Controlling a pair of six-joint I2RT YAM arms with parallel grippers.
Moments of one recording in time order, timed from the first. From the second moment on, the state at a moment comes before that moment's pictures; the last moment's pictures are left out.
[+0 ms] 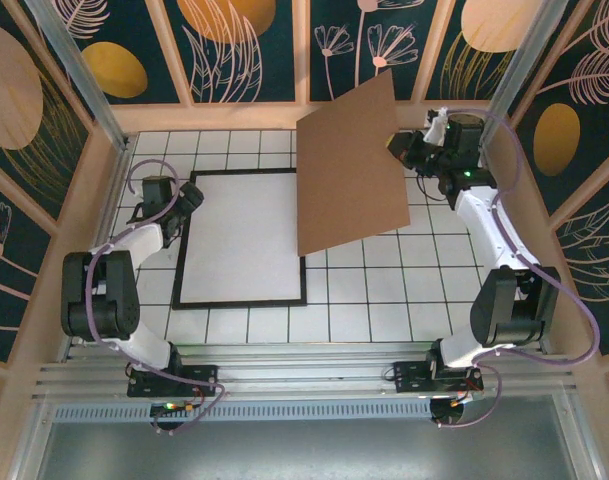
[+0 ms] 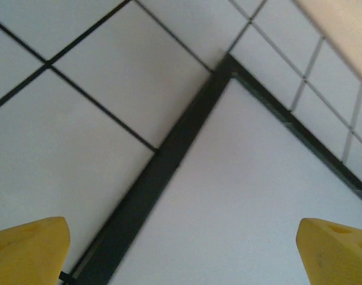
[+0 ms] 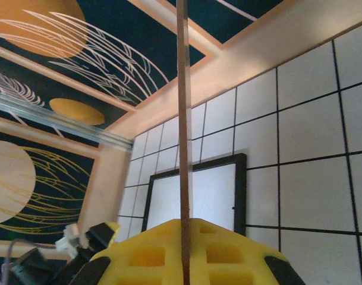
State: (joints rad) left arm 0.04 1.63 0.88 0.01 -0.03 -0.72; right arm 0.06 1.51 1.30 -0.18 -0.62 0.71
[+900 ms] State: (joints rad) left arm -0.03 1.66 0.77 0.05 0.22 -0.71; right arm -0.06 1.49 1.24 -0.12 -0.69 0.72
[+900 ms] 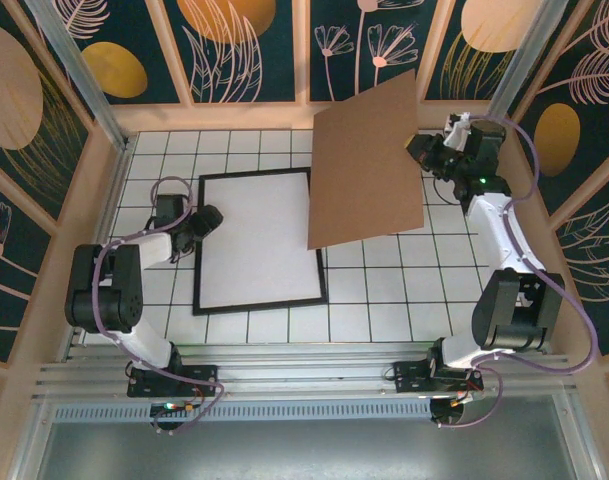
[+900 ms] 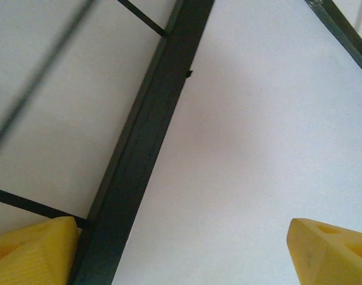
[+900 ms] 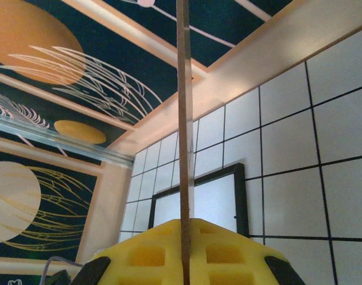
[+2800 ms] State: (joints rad) left arm -0.13 1.59 0.80 0.15 0.13 -0.82; right arm 0.22 1.68 0.77 0.55 -0.72 1.07
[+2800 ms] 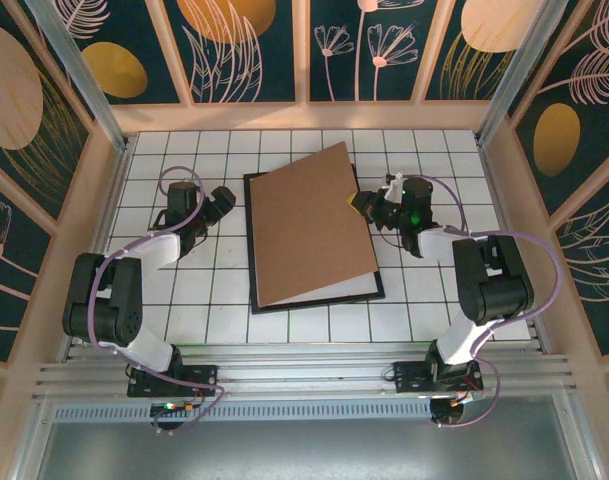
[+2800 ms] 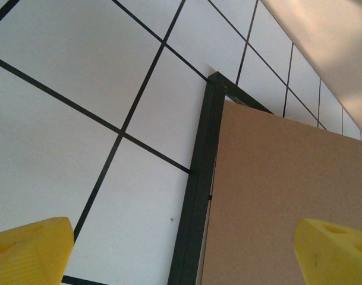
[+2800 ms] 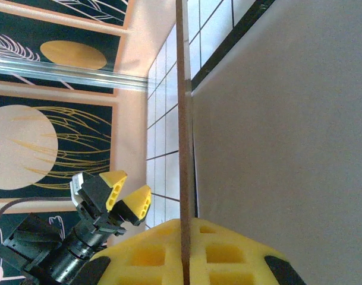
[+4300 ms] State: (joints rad) left arm -0.13 1.63 0.80 0.16 0.18 -0.82; right arm 0.19 1.79 0.70 0.77 -0.74 1.09
